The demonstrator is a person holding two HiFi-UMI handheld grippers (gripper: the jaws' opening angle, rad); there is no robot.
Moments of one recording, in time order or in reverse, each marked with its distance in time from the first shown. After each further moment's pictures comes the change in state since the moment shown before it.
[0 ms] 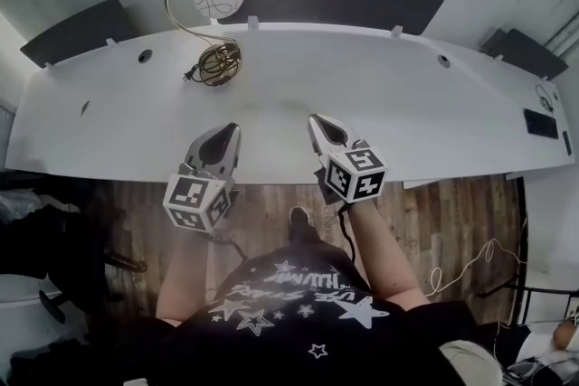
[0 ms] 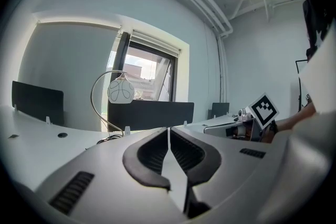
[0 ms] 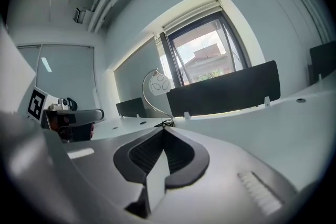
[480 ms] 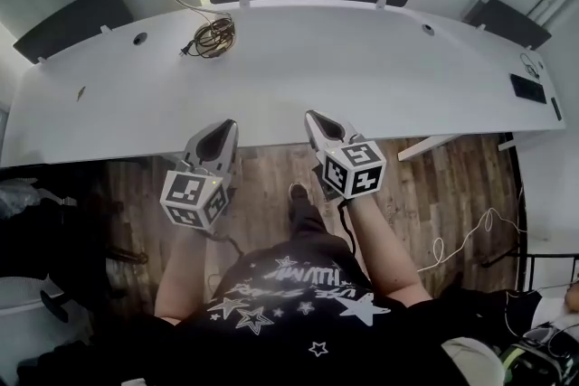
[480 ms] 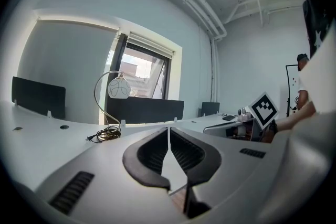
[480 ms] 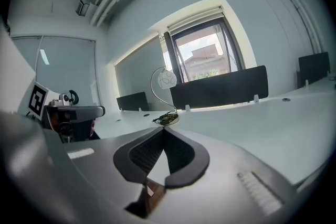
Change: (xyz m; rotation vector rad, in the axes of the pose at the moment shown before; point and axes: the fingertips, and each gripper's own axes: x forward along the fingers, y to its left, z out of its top) left arm -0.085 -0.032 -0.027 -0.009 0.009 -0.066; right arm -0.070 0.066 -0.043 -0.032 0.029 -0.058
